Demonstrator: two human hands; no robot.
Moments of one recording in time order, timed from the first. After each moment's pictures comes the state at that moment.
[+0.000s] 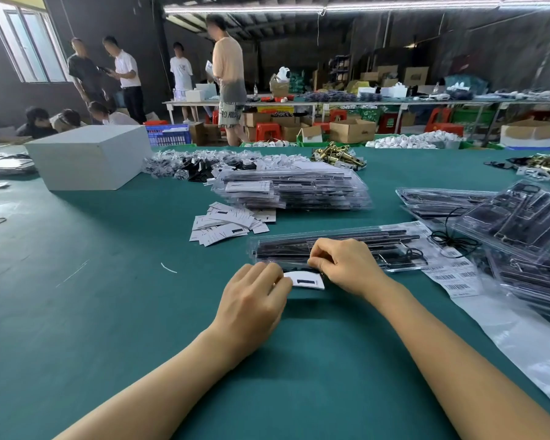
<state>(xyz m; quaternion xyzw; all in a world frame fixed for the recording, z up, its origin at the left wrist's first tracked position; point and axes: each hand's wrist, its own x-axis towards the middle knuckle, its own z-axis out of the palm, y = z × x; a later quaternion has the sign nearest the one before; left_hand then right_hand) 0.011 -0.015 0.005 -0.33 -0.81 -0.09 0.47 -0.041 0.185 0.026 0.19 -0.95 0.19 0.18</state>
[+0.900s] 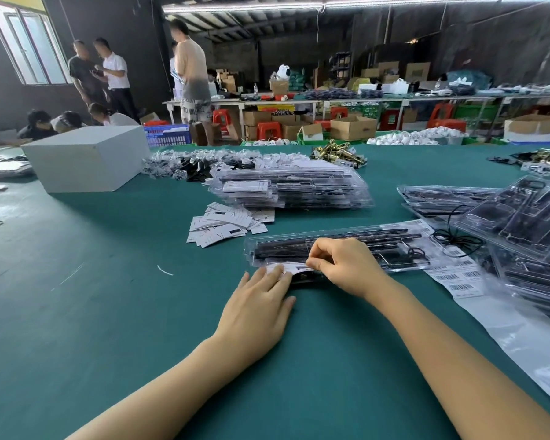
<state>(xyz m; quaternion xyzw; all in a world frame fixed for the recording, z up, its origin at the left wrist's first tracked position) 0.006 -0.010 -0.006 -0.23 -0.96 -0.09 0.14 -0.041 0.186 0.029 0.18 -0.94 0.24 0.15</state>
